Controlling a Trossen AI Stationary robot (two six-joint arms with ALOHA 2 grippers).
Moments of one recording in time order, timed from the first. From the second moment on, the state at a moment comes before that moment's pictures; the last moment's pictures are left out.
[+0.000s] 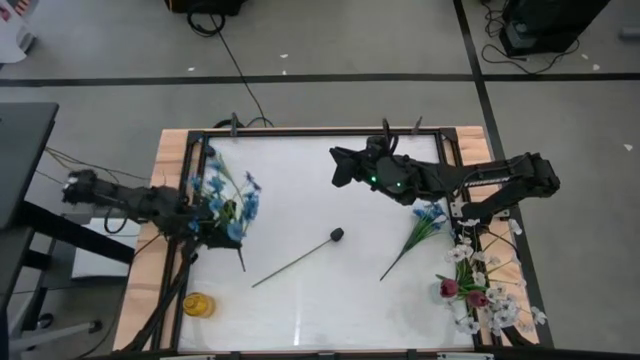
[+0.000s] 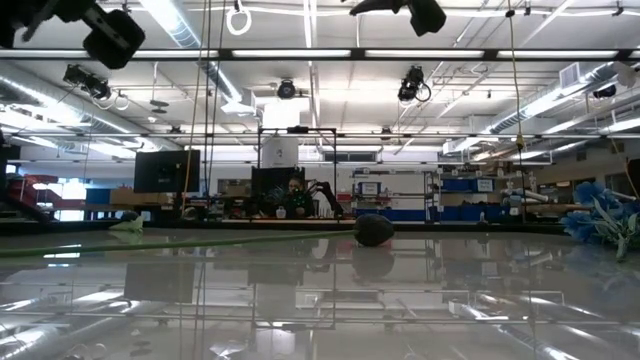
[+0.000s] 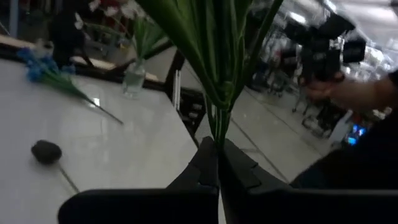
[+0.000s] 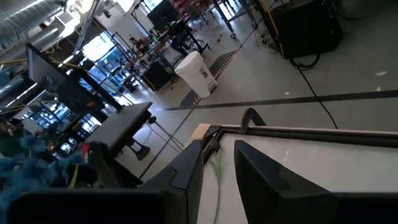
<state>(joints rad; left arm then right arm) -0.27 0.38 0.36 0.00 0.21 -0.41 0.06 1.42 1.27 -0.07 0.75 0.84</state>
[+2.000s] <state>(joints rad) -0.96 0.45 0.48 -0.31 -0.27 -0.08 0.18 1.42 1.27 -0.15 0.74 1.12</state>
